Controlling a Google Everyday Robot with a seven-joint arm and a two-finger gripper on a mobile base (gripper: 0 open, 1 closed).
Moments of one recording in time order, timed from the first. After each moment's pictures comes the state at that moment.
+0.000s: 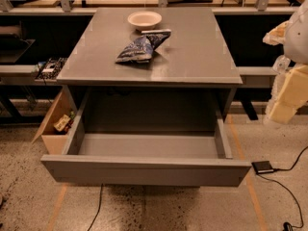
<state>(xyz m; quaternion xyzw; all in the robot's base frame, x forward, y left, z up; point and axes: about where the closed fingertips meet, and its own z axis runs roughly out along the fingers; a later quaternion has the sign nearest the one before) 0.438 -0.213 0.988 -0.60 0.78 -0.05 0.18</state>
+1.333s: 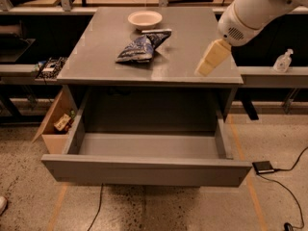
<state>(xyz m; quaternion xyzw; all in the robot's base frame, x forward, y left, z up) 0.631 -0.167 0.941 -0.50 0.81 -0.02 0.29</state>
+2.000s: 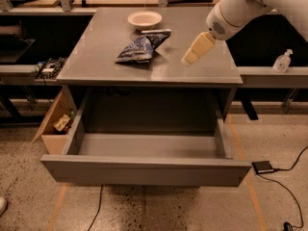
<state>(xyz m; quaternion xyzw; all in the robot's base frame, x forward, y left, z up) 0.694 -0.151 0.933 -0.44 0.84 -0.01 0.33</state>
